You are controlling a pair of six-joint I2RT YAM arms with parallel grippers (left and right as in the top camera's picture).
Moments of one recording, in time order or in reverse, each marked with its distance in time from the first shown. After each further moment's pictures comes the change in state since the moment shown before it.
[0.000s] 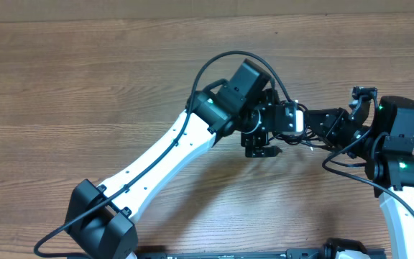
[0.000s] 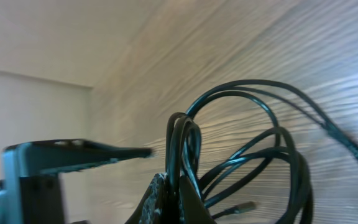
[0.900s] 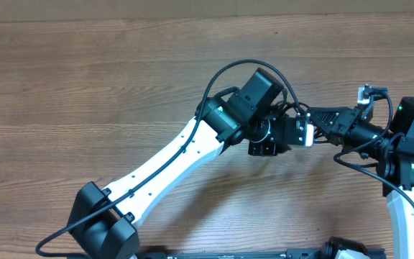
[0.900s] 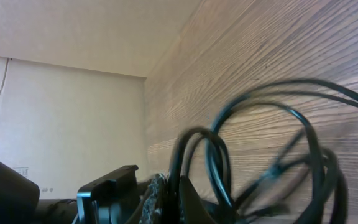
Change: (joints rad) left arm -0.059 0.000 0.000 -0.010 0.023 0.024; right arm -0.121 0.000 0.000 0.027 -0.288 0.075
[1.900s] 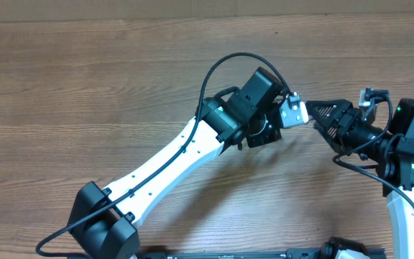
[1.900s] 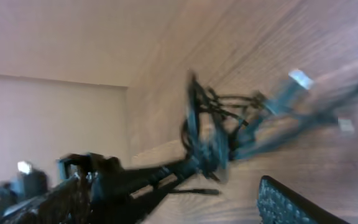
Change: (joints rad) left arm 0.000 0.000 0.000 0.033 -0.330 -0.282; right arm 0.000 0.000 0.000 -0.055 0.093 -0.023
